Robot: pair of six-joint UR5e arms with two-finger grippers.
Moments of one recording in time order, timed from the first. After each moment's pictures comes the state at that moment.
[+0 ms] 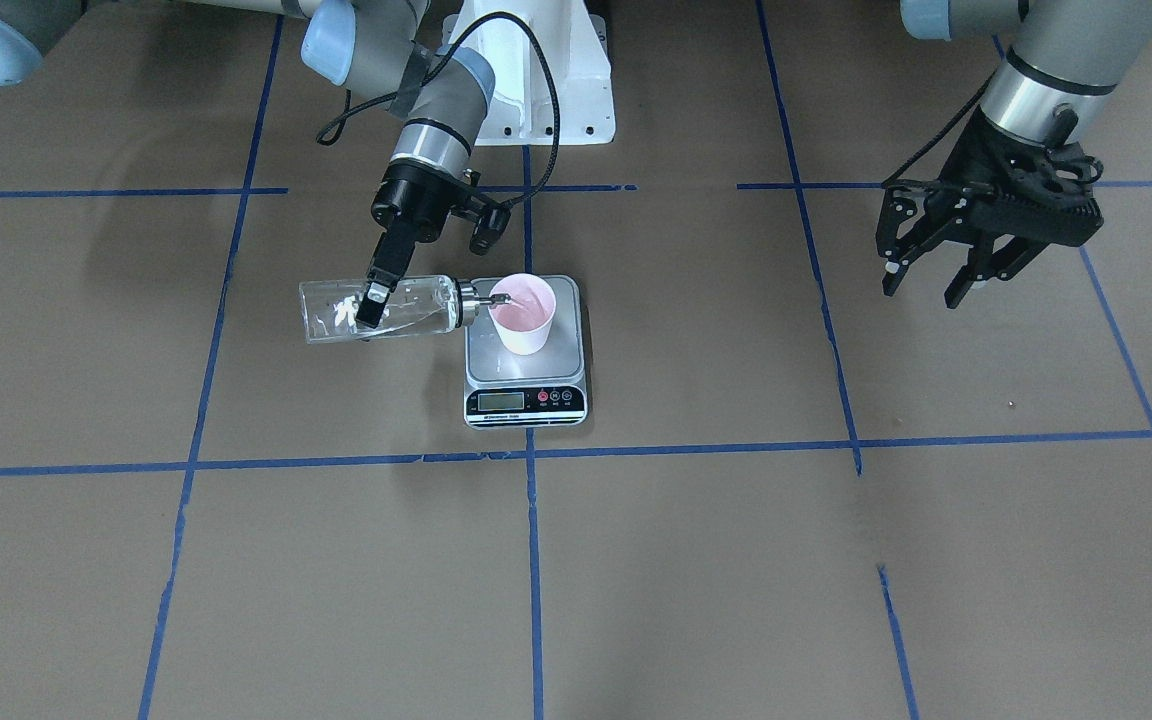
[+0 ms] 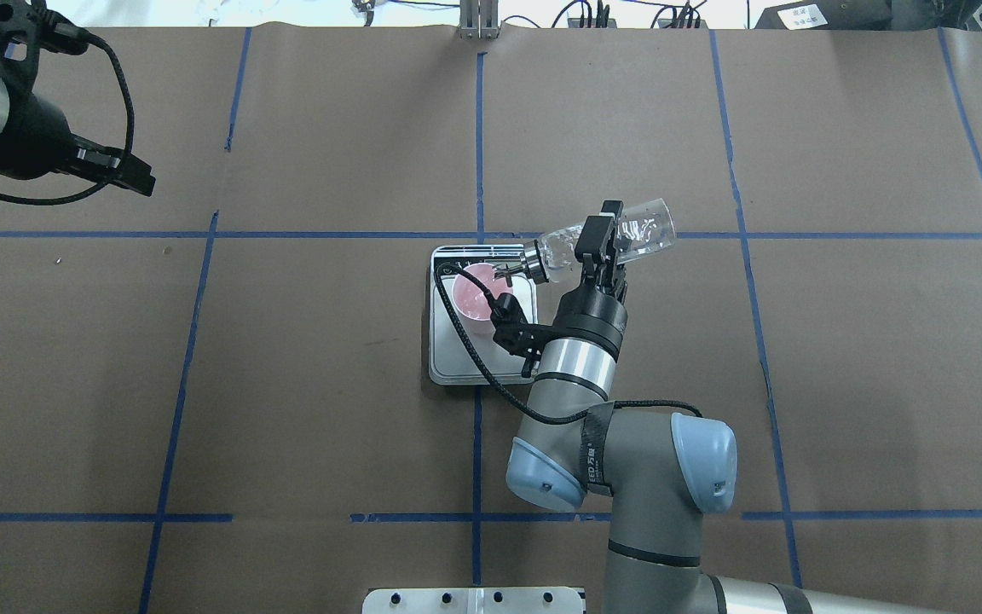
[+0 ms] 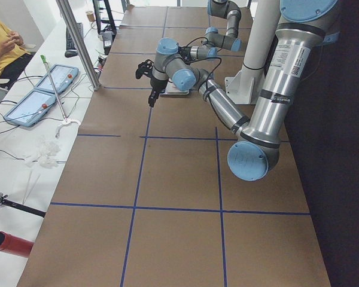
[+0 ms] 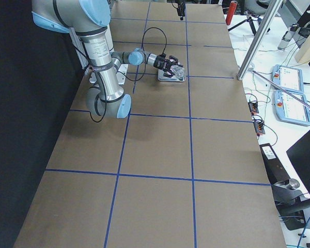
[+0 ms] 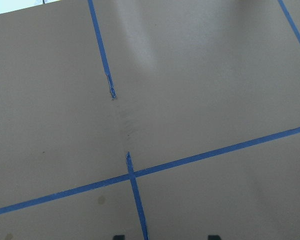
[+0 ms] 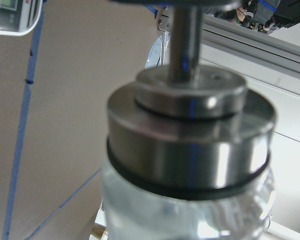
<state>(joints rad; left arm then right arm) -0.98 -1.85 -2.05 -1.62 -2.03 -0.65 0.24 -1.00 1.73 -2.05 0.34 0.09</state>
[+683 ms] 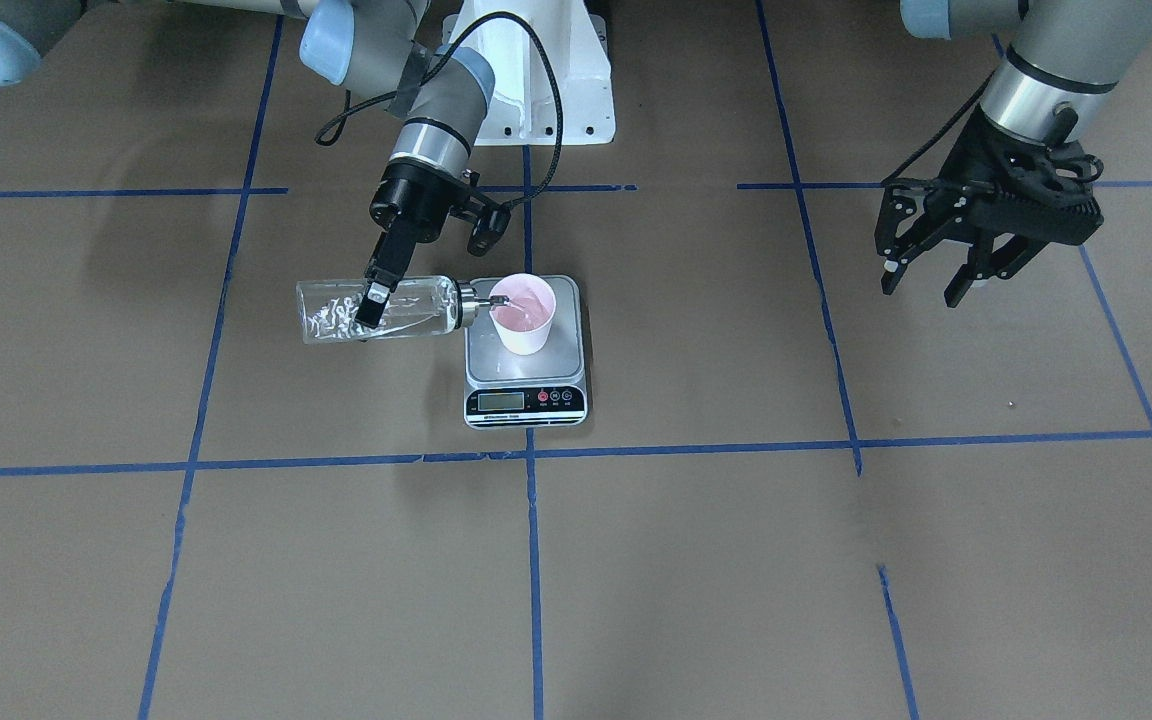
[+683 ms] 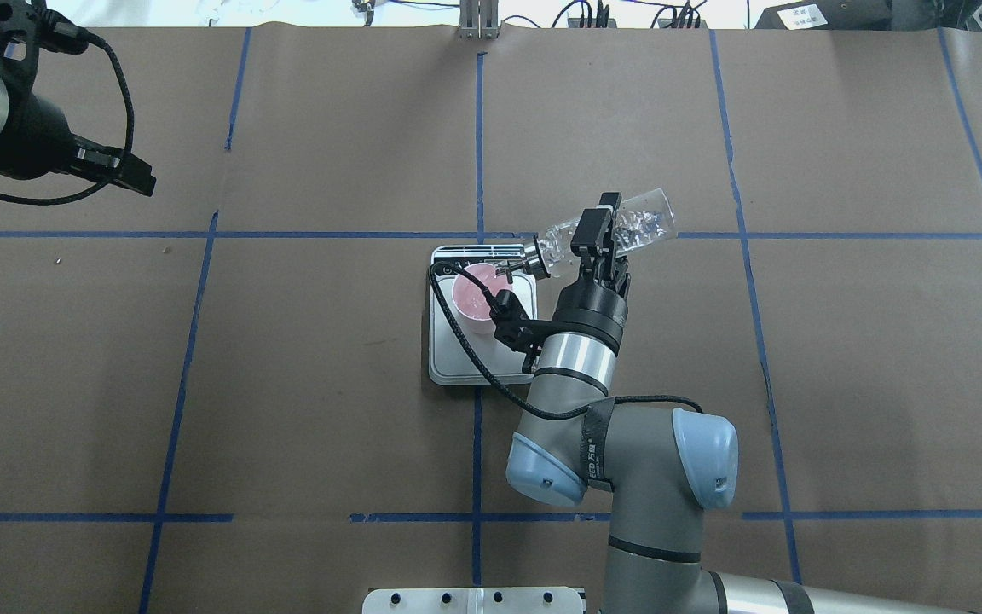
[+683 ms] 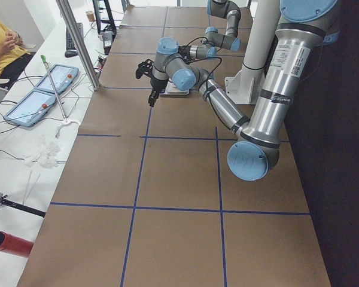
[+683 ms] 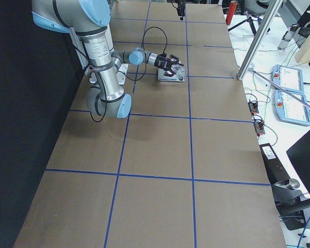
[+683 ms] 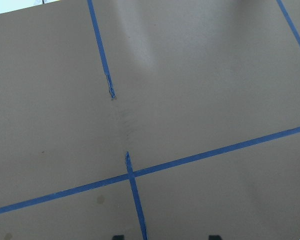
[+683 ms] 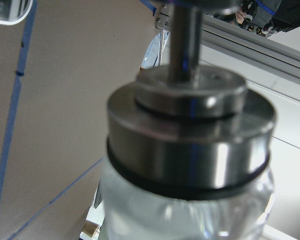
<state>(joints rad) -0.98 -1.85 -2.05 -1.62 -2.03 -0.66 0.24 -0.99 1.73 -2.05 0.33 0.06</state>
